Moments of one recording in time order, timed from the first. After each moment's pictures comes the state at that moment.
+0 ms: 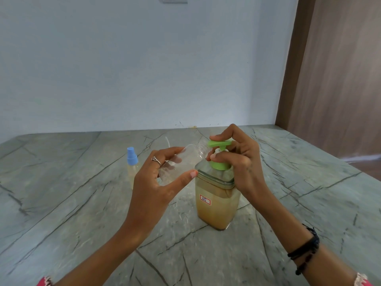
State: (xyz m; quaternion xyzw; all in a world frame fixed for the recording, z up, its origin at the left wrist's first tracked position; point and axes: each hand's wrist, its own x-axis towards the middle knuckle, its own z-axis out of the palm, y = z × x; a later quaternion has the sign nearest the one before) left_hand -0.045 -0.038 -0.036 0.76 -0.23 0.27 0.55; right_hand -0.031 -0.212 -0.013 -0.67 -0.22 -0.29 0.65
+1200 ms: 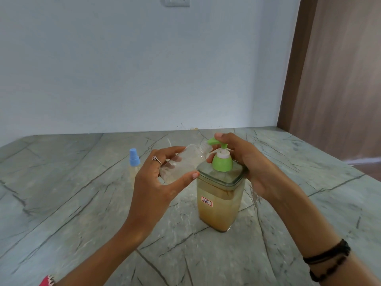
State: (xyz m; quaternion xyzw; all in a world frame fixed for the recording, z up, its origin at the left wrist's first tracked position) left_hand -0.048 -0.039 -0.029 0.76 -0.23 0.28 0.54; right_hand -0.047 -0.220 0.015 -0.75 -0.04 0.00 0.66
